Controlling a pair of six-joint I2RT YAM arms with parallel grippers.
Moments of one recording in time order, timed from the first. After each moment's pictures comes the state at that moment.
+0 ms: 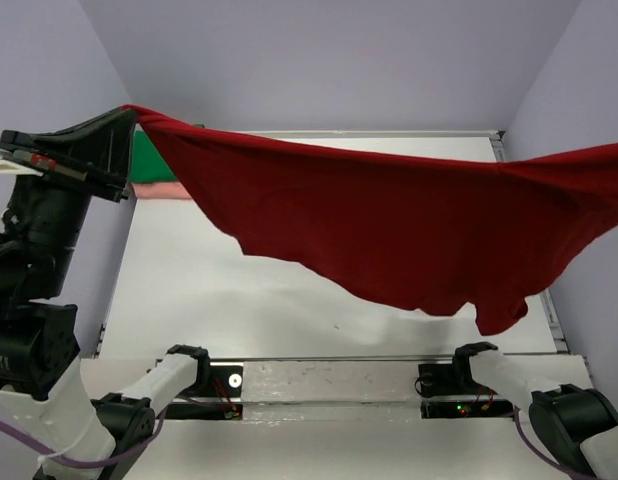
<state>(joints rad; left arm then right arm) -0.17 1.01 2.08 -0.69 0.16 -0.39 0.20 1.04 2.41 -0.42 0.37 -0.28</state>
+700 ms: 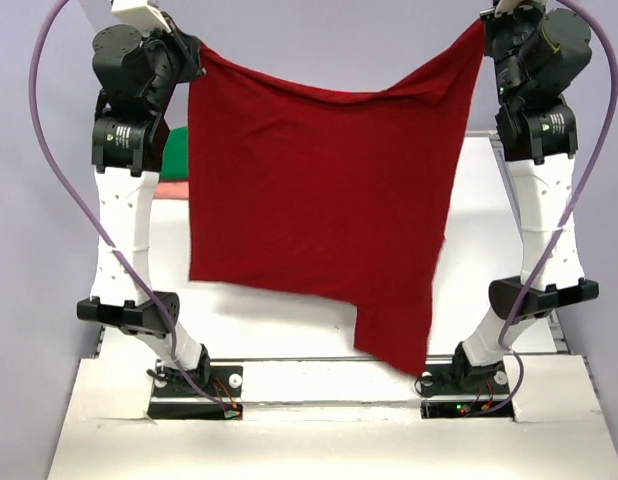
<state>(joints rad) -0.15 1.60 2.27 -0.52 0.01 -0.26 0.20 1.68 2.39 -0.34 0.25 -0.44</state>
